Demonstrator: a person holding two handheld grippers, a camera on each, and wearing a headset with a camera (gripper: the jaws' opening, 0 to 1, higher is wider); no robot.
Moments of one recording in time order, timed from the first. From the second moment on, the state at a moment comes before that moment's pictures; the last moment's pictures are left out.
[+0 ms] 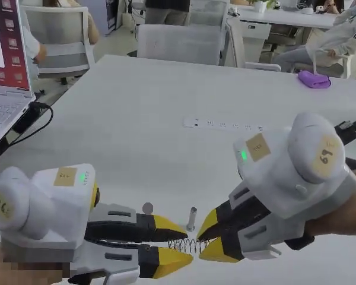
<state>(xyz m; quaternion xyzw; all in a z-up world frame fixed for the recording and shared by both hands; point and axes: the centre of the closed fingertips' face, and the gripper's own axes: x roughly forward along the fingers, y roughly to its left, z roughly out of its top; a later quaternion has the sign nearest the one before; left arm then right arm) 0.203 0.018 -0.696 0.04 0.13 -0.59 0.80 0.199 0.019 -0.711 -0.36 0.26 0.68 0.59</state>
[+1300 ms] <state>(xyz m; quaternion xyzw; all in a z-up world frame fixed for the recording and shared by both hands) 0.194 0.015 -0.691 0.03 0.13 -0.60 0.79 0.193 0.015 -0.706 -0.33 0.25 0.69 0.60</state>
